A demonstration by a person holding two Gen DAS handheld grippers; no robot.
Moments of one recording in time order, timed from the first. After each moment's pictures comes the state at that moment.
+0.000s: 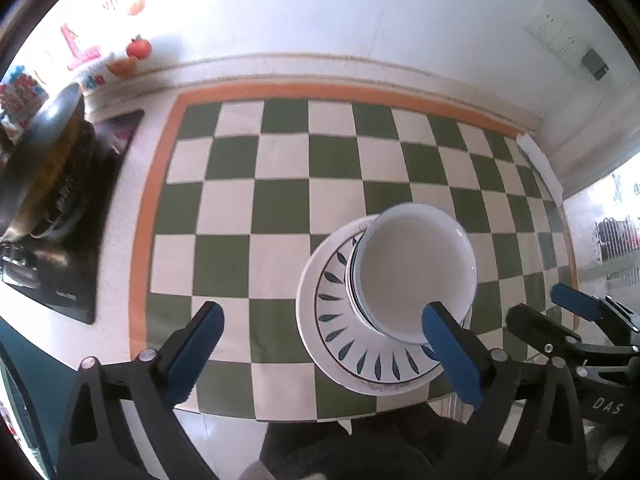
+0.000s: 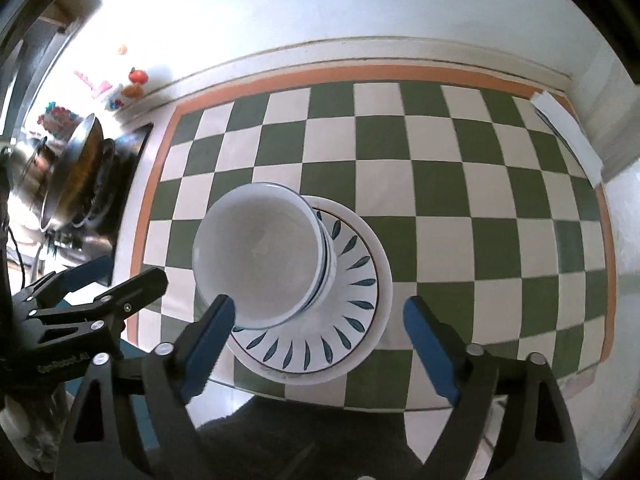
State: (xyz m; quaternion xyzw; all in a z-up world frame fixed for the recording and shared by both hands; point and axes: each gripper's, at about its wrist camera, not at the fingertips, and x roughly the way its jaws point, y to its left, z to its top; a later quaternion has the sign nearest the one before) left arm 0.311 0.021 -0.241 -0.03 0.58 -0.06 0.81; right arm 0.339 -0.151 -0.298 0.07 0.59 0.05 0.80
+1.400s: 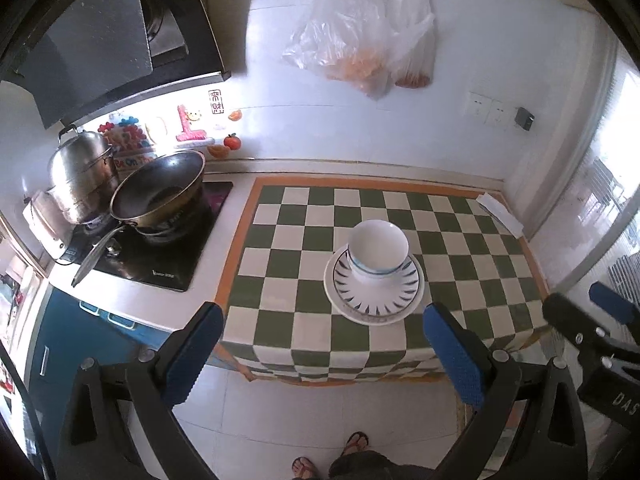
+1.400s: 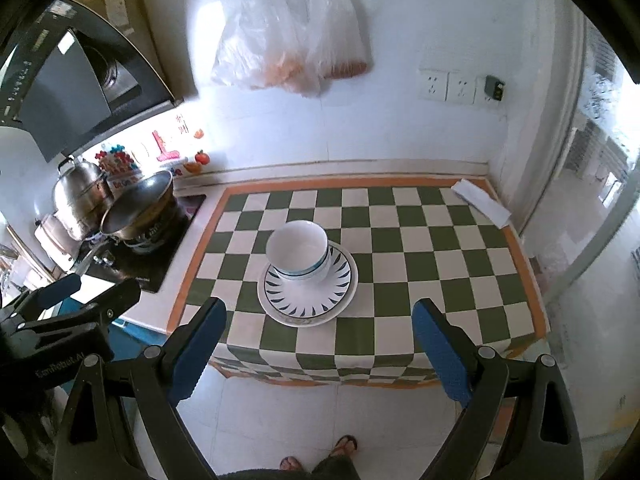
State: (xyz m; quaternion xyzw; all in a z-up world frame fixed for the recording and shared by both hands) left arm 0.056 0.024 -0.077 -0.01 0.41 0.00 0.91; right arm 0.047 -0.150 -0.112 0.04 0.38 0.02 0.92
